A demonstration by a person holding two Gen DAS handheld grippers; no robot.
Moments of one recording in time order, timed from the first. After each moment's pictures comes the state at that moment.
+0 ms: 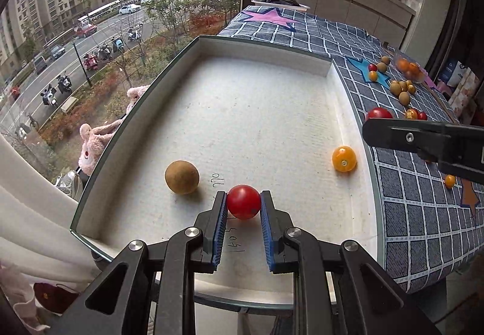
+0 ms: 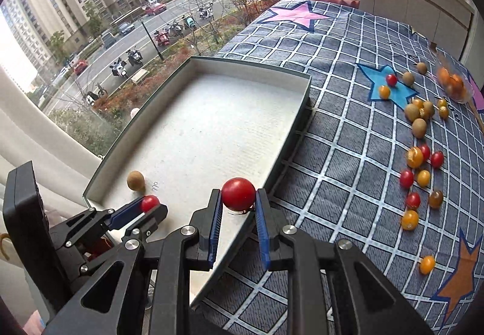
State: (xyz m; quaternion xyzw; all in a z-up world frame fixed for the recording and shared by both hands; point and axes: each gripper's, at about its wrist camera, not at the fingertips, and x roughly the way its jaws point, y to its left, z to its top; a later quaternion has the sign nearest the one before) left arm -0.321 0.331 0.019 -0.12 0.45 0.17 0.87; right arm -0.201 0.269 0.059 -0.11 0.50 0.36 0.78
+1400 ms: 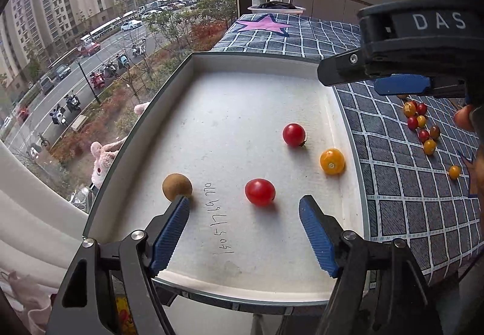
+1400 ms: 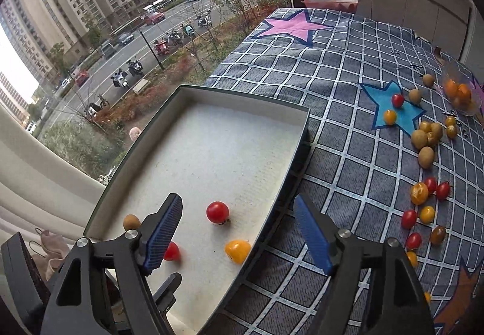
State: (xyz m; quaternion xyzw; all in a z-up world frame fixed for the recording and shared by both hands) left arm -0.330 0.303 0.033 -0.07 0.44 0.19 0.88; right arm -0.163 0.263 0.073 -0.07 0.49 0.35 0.80
